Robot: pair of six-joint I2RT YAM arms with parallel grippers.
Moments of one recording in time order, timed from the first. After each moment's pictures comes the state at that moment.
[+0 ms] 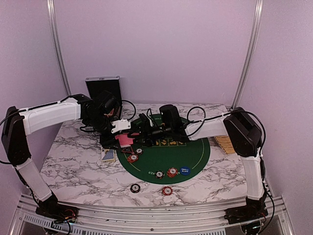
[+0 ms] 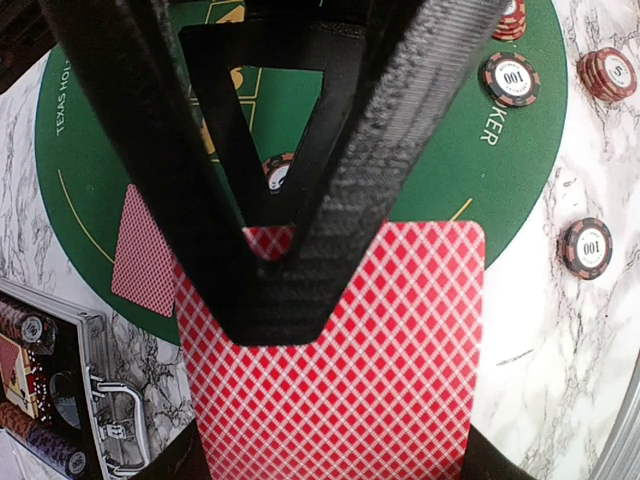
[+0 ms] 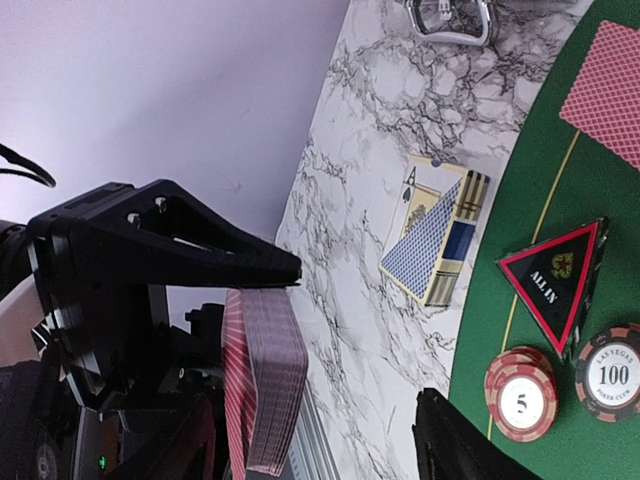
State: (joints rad) left arm -0.63 1.68 1.38 -0.89 0.17 0.77; right arm 0.77 2.18 1.46 0.34 -0.85 0.98
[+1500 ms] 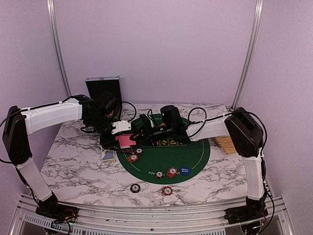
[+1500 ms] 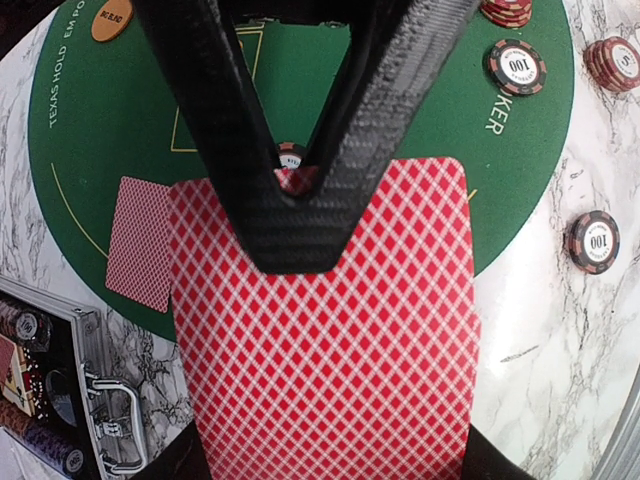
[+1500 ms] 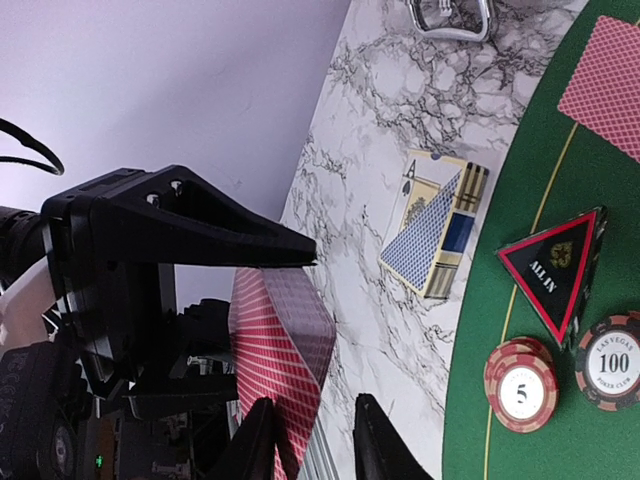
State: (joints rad) left arm -0.63 1.69 1.38 -0.89 0.16 0.77; right arm 0.77 2.16 1.43 0.36 -0.85 0.97
